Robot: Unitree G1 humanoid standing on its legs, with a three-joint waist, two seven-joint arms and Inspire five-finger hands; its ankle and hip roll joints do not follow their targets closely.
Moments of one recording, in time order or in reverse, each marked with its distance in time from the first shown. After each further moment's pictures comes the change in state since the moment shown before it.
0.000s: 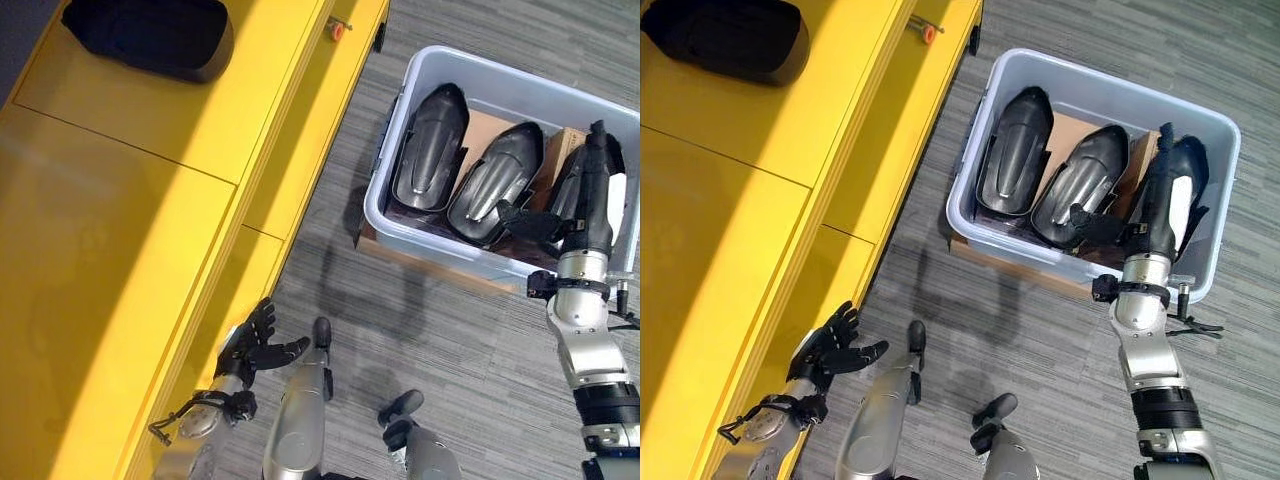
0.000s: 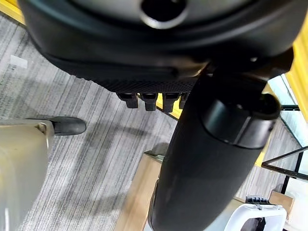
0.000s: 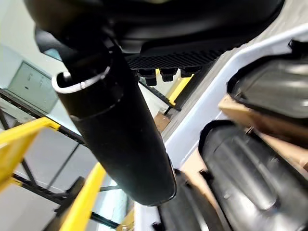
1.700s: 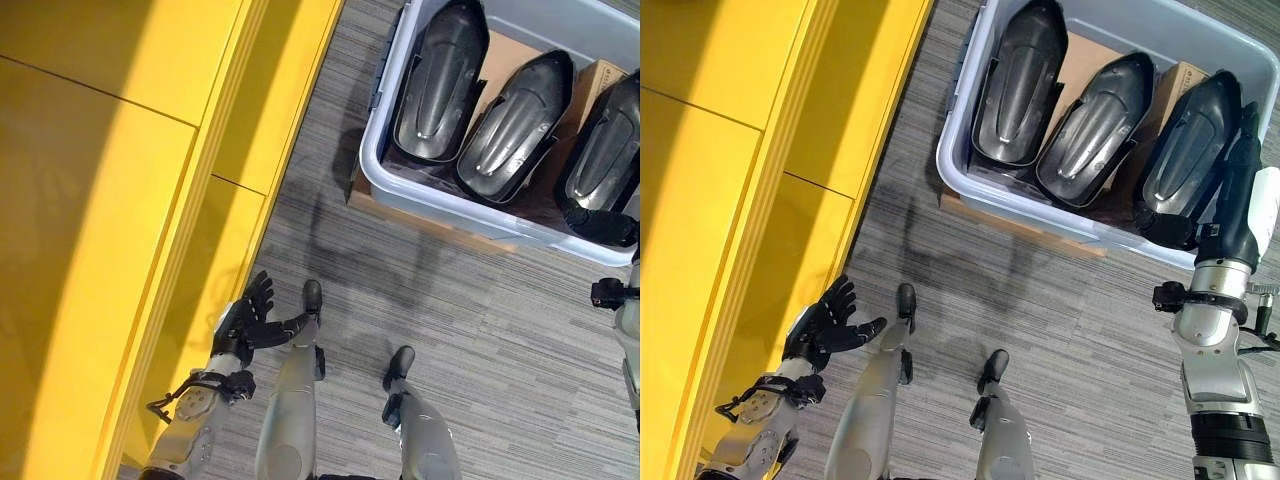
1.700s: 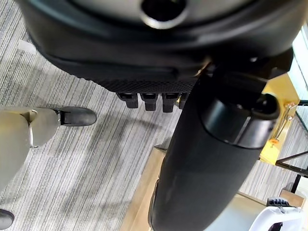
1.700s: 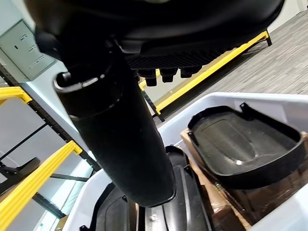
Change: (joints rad) left arm -0.055 0.037 0.002 -0.046 -0.037 -0.036 0.016; right arm 0.156 -0.128 -0.165 -0.116 -0.047 -0.009 0.010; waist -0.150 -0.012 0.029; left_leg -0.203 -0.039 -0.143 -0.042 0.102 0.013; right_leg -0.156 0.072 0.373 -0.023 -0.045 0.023
